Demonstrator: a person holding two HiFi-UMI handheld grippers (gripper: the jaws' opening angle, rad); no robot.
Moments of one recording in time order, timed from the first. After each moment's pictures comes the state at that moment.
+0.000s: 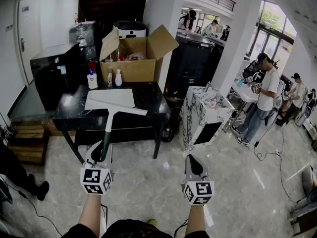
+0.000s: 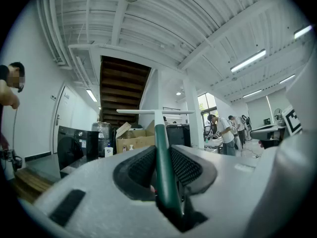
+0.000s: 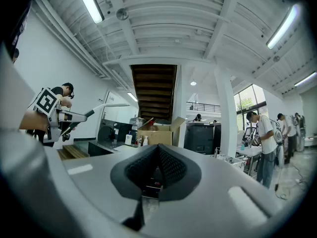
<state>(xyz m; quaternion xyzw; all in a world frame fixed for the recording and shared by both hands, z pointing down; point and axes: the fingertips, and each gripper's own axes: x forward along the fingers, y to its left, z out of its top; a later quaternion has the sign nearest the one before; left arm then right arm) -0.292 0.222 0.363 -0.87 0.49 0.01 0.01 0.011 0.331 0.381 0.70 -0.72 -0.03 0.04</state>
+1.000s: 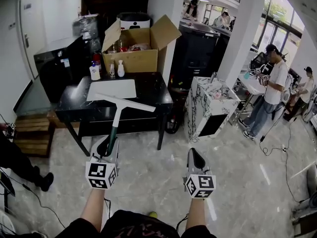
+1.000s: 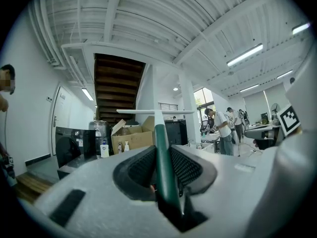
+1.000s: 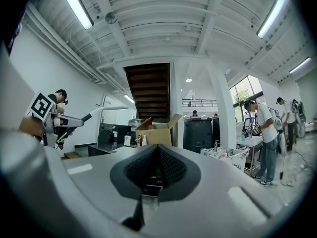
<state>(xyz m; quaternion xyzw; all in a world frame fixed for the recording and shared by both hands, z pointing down) -0.240 0.235 0.377 -0.88 0.48 -0.02 0.02 0.055 0.328 0.404 0.70 -0.72 0.00 0.00</state>
